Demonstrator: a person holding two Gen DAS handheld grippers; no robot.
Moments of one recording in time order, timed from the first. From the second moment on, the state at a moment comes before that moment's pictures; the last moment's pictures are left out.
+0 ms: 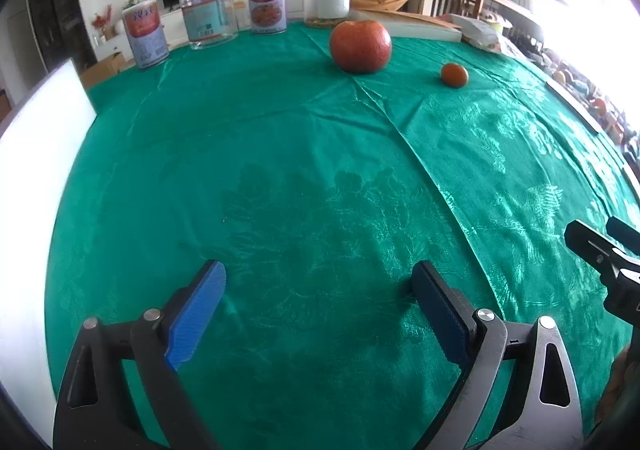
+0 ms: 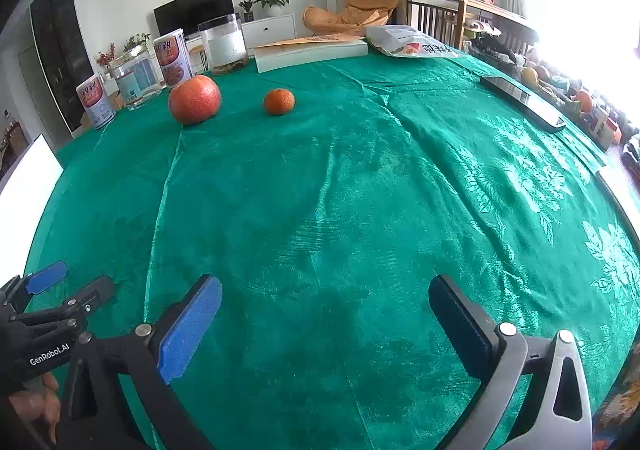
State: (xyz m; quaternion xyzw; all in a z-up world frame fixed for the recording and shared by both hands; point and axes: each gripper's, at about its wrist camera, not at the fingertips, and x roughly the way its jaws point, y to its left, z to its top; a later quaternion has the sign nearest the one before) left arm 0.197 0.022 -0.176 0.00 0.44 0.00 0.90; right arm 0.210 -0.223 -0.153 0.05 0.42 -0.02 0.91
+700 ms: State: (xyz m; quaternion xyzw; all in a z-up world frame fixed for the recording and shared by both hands) left arm 0.294 0.022 -0.142 -0.08 0.41 -0.03 0.91; right arm 0.214 -0.225 -0.168 0.05 0.45 -0.02 0.89
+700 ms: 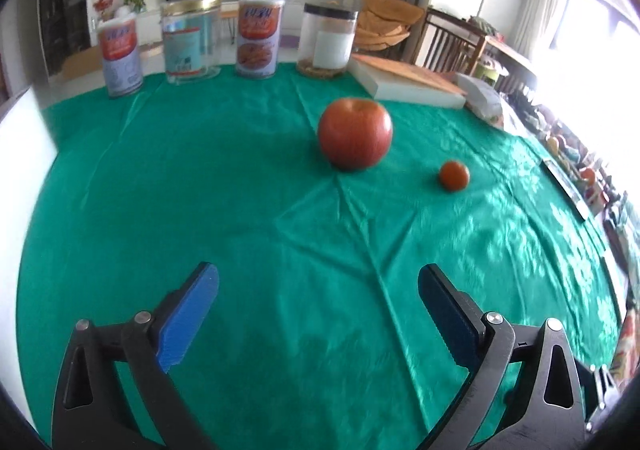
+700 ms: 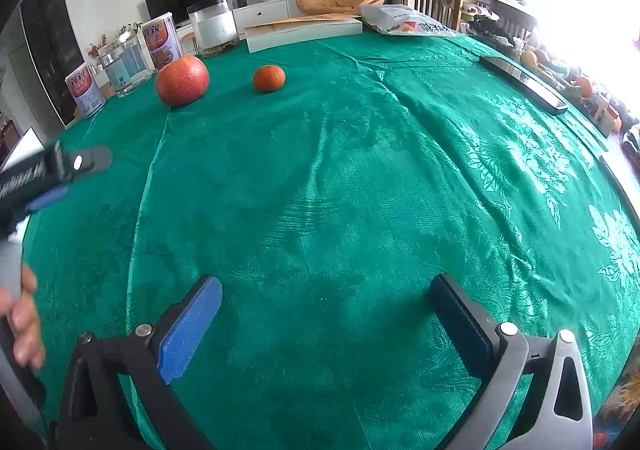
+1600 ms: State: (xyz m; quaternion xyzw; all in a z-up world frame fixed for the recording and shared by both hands) left arm 0.402 0.001 -0.157 -0.03 0.38 -0.04 0.92; right arm 0.336 -0.242 -0.126 0.06 0.40 0.12 0.91
